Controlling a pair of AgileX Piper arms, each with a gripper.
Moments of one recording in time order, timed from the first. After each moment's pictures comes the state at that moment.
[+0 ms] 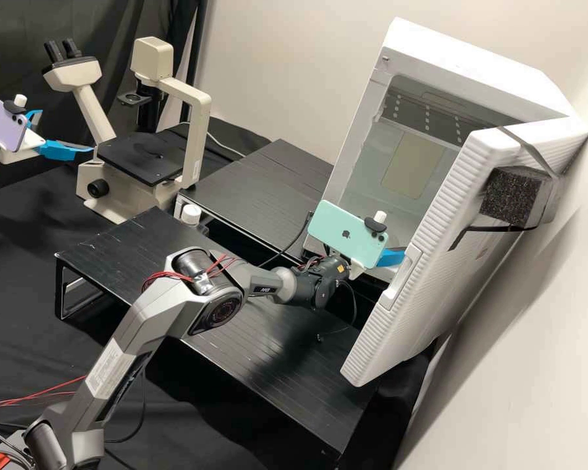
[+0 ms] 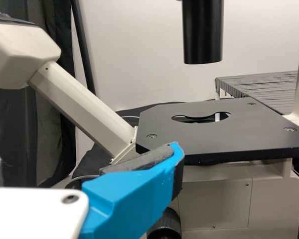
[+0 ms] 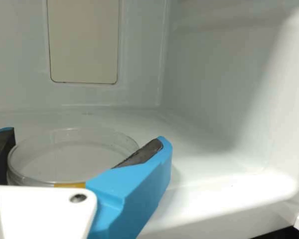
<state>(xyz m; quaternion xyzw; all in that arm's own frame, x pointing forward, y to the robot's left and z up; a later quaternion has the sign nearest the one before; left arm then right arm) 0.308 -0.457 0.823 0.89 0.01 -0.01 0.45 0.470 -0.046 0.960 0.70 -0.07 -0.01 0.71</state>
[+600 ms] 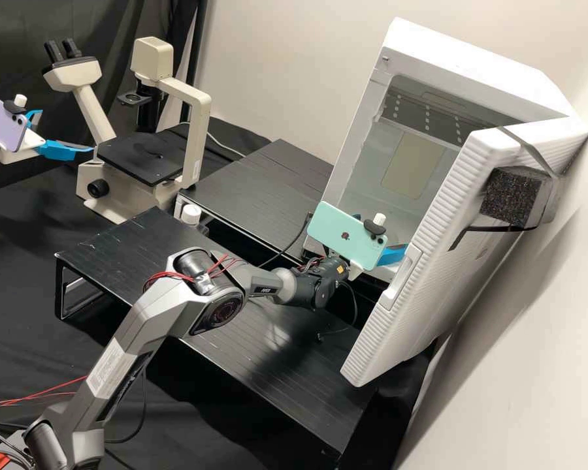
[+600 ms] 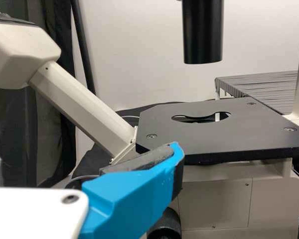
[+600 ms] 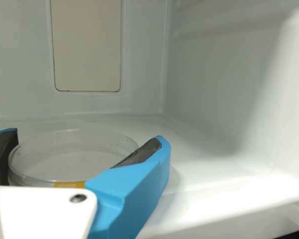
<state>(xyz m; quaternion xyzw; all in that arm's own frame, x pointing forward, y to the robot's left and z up) 0.308 -0.457 0.823 0.89 0.01 -0.01 0.45 0.469 -0.050 0.954 0.71 -0.07 -0.01 0.70</state>
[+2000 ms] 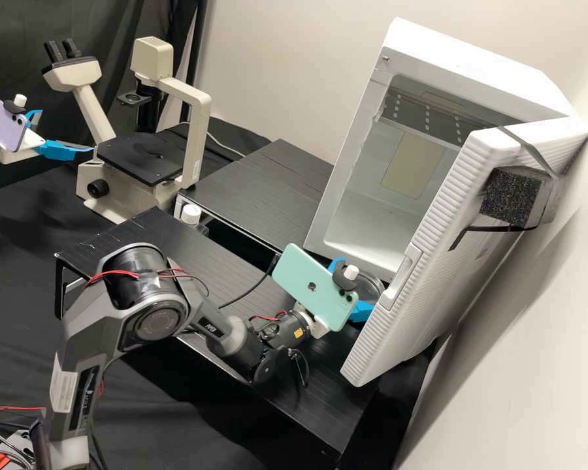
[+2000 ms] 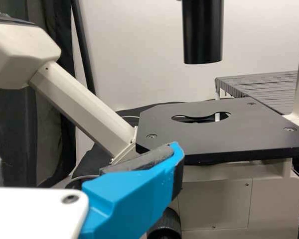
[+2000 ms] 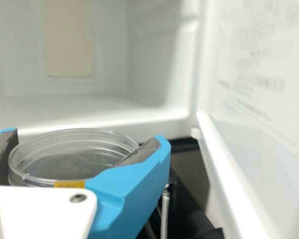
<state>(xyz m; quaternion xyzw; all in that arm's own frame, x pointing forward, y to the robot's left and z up) 0.308 -0.457 0.823 0.89 0.01 -0.01 0.45 0.294 -0.057 0.937 0.69 -0.11 0.07 0.71</state>
